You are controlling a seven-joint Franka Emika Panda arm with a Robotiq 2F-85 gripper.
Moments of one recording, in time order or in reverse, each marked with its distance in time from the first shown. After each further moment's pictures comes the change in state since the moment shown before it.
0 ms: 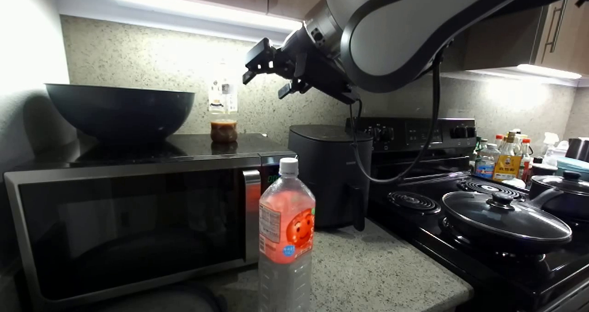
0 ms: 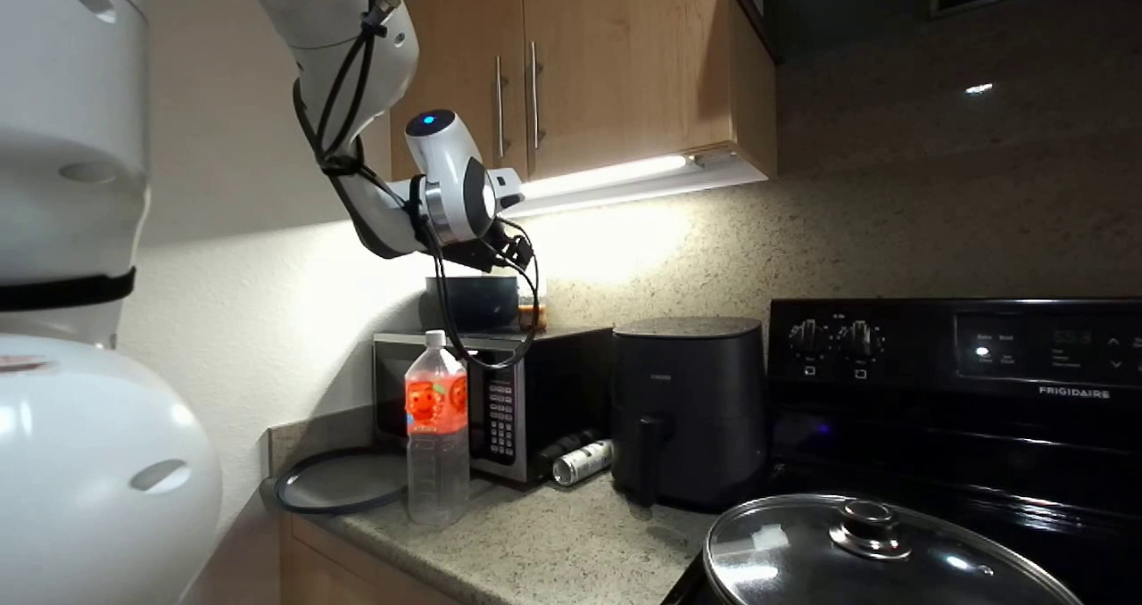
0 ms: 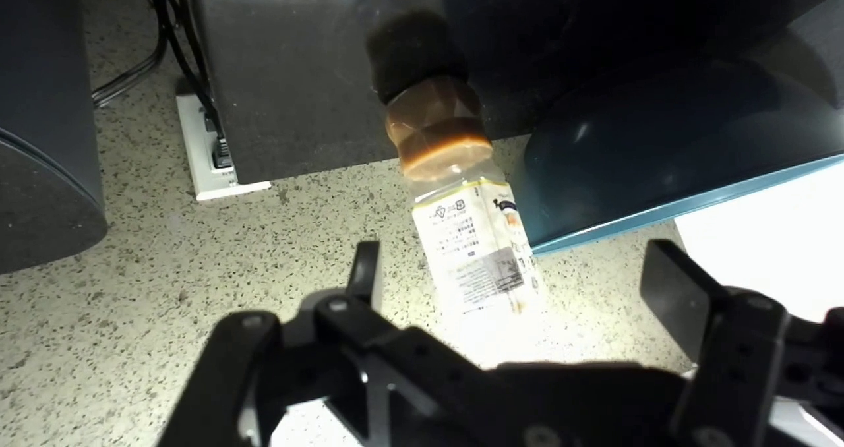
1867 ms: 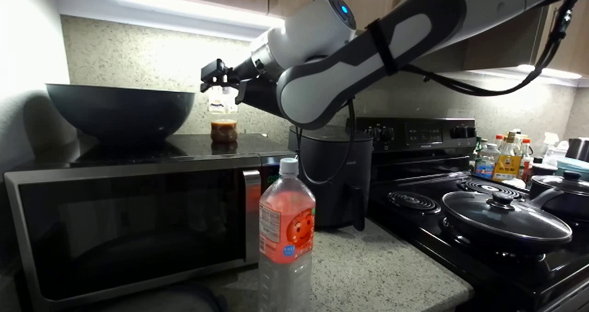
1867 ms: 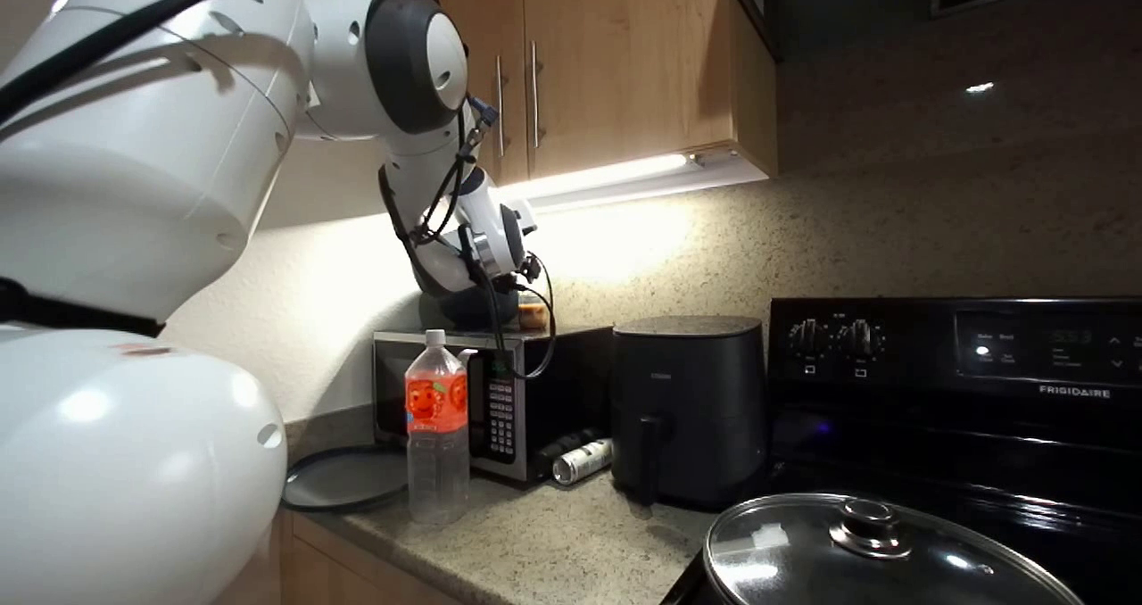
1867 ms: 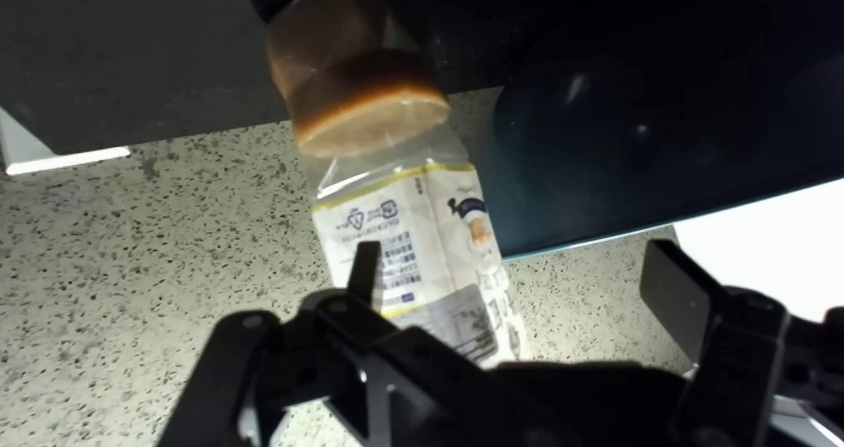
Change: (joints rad) arm 0.305 0.423 -0.297 0.465 -0.227 0.075 0.148
